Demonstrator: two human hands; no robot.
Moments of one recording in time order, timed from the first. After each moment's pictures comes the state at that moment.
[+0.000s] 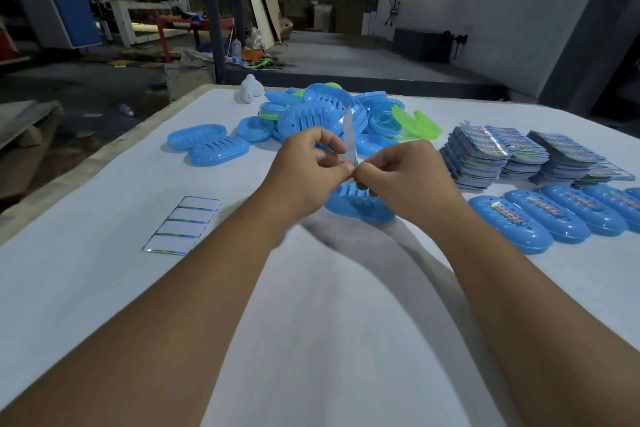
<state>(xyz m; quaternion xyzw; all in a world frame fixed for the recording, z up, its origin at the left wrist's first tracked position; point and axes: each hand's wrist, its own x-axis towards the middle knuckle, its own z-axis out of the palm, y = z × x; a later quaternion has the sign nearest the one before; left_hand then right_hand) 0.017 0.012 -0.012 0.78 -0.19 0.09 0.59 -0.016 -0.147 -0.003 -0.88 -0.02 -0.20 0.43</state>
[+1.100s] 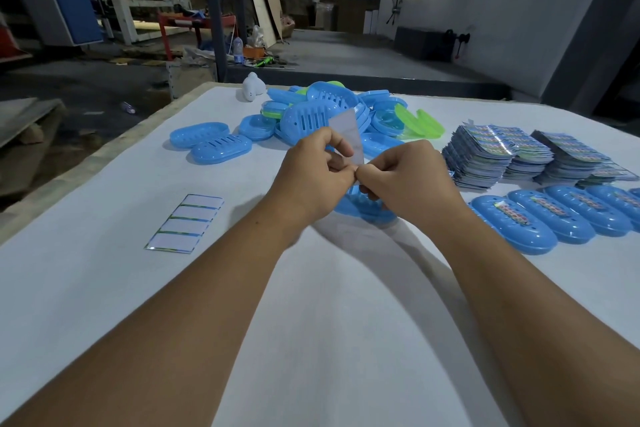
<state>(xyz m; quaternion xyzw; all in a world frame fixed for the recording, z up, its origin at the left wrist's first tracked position) 0.021 0.006 -0.023 0.81 -0.18 0.14 0.54 -0.015 -0.143 -0.003 -0.90 0.02 -0.20 0.38</state>
